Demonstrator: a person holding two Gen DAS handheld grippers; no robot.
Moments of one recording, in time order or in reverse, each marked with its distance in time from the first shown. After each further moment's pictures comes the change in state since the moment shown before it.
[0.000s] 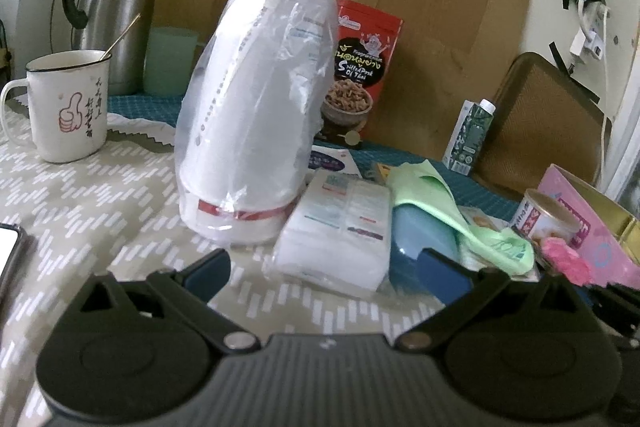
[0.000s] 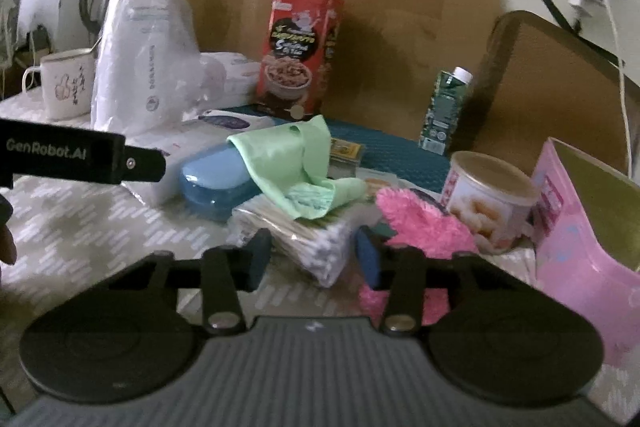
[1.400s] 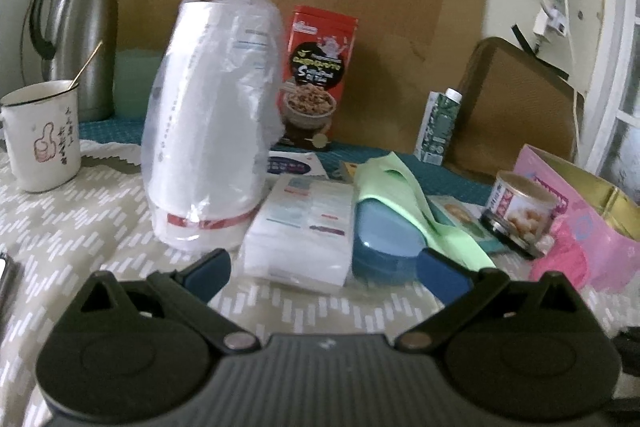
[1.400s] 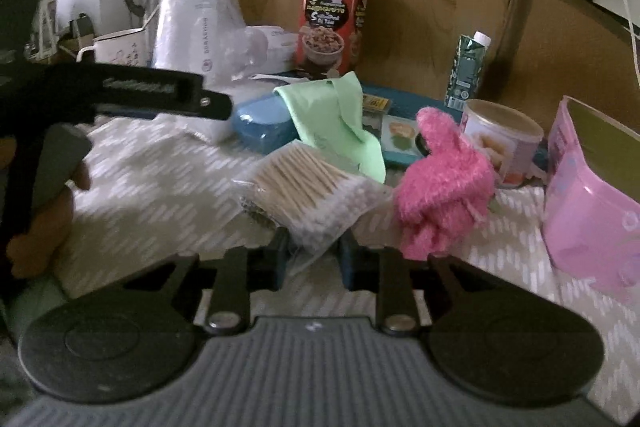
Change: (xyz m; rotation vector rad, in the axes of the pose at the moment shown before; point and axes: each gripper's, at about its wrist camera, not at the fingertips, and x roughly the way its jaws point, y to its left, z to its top) left arm -0.005 -0.016 -0.003 0.116 -0.017 -0.058; right arm -0.044 -0.011 -0.029 -0.012 0.076 0.169
